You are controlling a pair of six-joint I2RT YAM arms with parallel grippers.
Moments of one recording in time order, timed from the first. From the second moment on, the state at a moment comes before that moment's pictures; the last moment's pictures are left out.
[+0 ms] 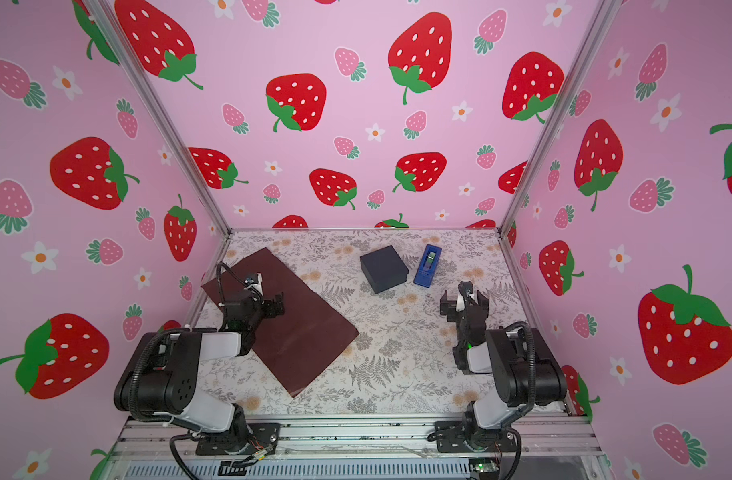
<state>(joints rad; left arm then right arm) 0.01 1.55 0.46 0.64 -0.02 -0.03 0.15 1.58 0.25 1.14 0.17 -0.12</state>
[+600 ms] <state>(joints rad) 0.00 1.43 0.82 0.05 0.03 -0.06 0.20 1.32 0.53 0.54 0.14 0.02</state>
